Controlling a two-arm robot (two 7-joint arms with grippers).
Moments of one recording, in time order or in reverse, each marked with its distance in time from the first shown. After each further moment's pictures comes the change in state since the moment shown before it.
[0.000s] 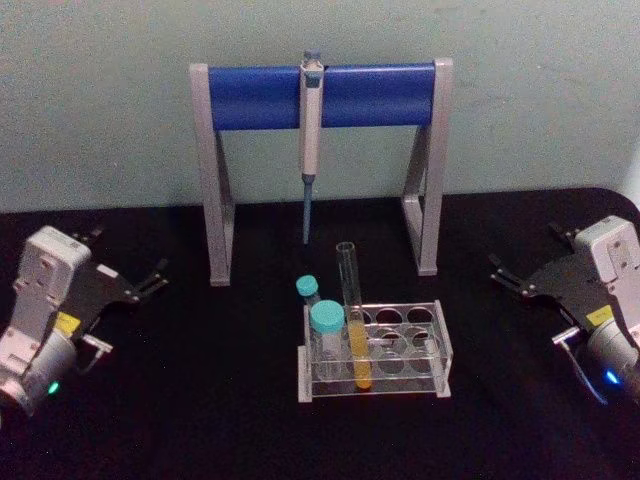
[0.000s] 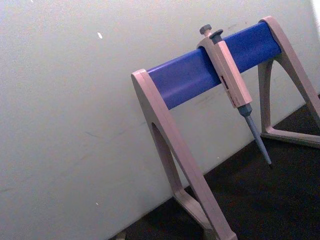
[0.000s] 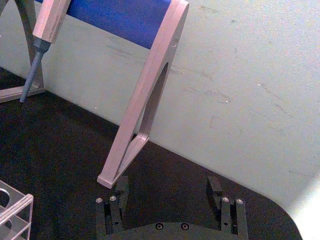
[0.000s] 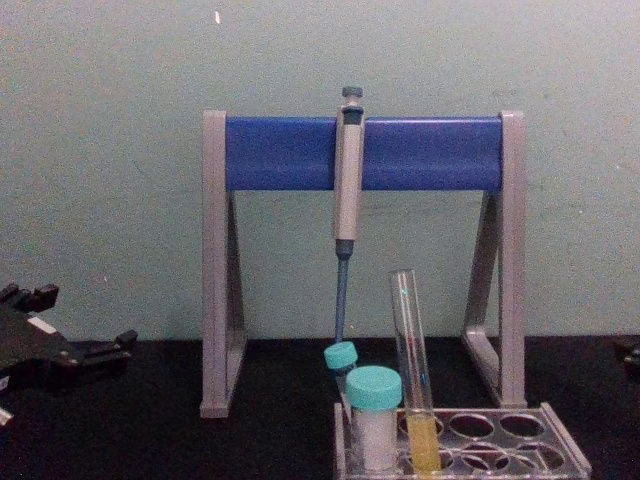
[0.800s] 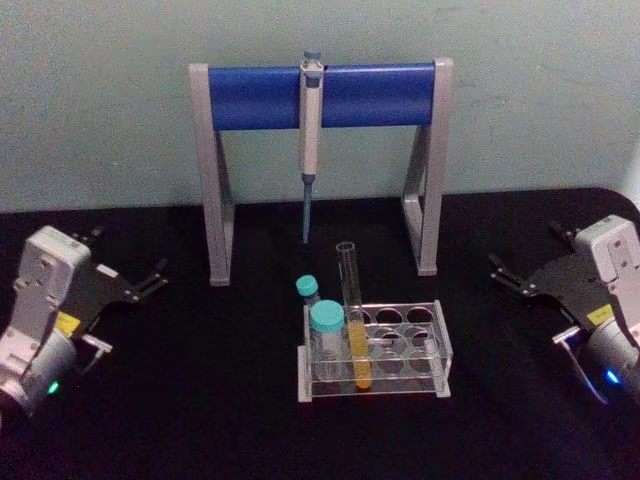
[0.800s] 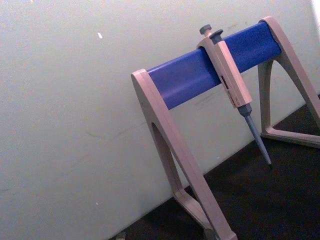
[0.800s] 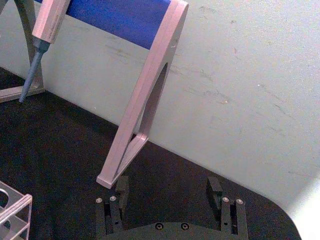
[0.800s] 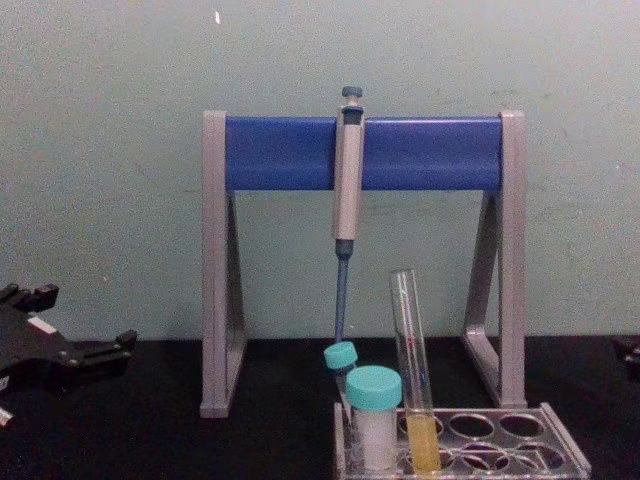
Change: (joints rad) left arm 0.000 0.000 0.000 0.000 0.000 0.000 0.000; right arm 0.001 0.001 0.000 0.000 0.000 0.000 0.000
